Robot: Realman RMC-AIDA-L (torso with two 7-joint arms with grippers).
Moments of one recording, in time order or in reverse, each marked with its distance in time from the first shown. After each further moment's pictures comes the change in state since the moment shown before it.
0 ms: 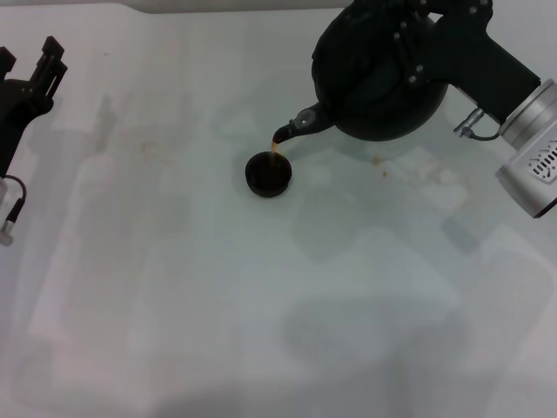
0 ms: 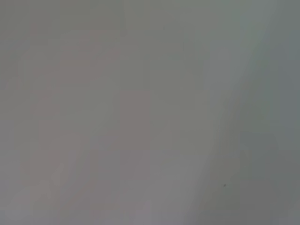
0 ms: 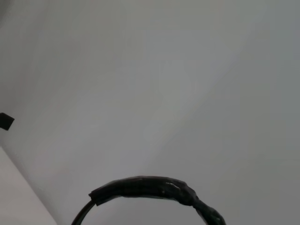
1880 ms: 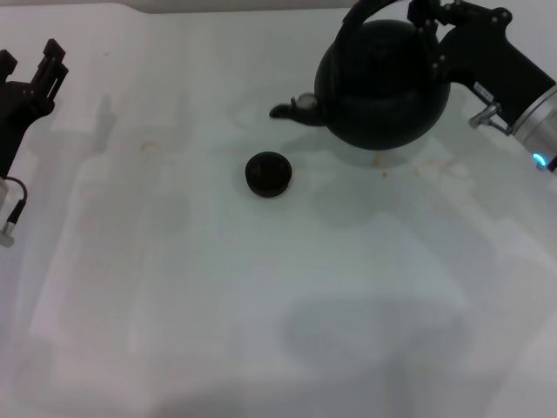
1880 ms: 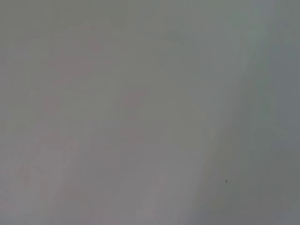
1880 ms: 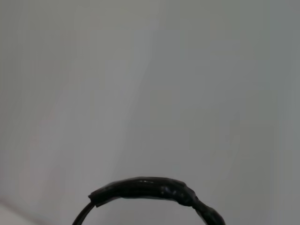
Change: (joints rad) left arm 0.000 -0.001 0.000 0.000 0.000 -0.011 0.000; right arm -0.005 0.002 0.012 0.025 0.062 0.063 0.433
